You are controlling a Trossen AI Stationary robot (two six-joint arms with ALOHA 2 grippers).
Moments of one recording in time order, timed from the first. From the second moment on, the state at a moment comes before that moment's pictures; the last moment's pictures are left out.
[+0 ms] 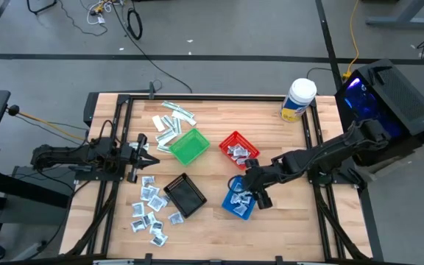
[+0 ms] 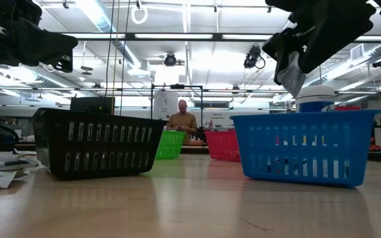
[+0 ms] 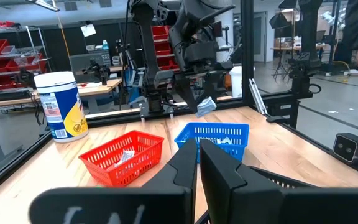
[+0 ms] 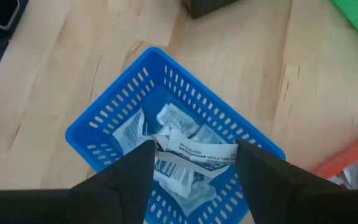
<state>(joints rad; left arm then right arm) -0.01 0.01 0.01 0.08 0.11 0.08 0.33 1.45 0.99 -0.52 0.01 0.06</state>
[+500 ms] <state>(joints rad) -0.01 0.01 0.01 0.08 0.11 0.08 0.33 1.45 0.99 -0.51 -0.01 0.12</state>
